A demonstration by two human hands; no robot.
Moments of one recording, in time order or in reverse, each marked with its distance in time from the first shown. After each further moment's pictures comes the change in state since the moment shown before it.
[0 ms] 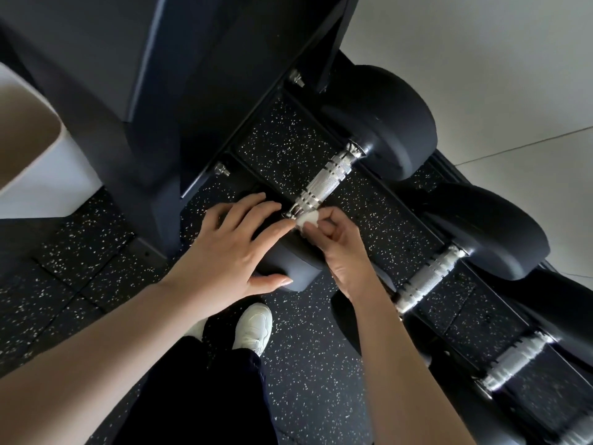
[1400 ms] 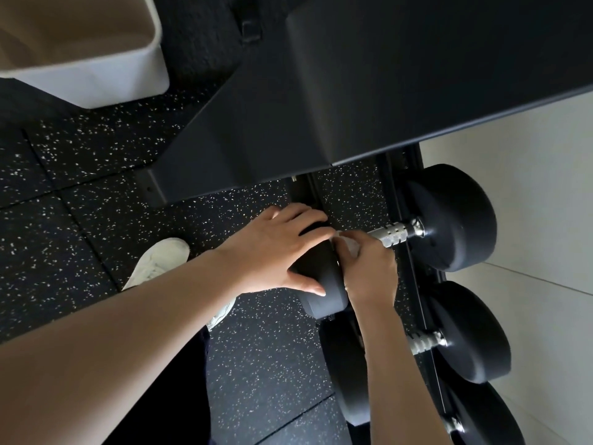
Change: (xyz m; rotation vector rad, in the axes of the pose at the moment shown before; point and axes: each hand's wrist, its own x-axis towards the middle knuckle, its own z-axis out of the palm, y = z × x) left_hand -0.003 -0.031 0.017 -0.397 0.201 -0.171; right_hand 0.014 -0.058 0.059 -1.541 0.097 -0.083
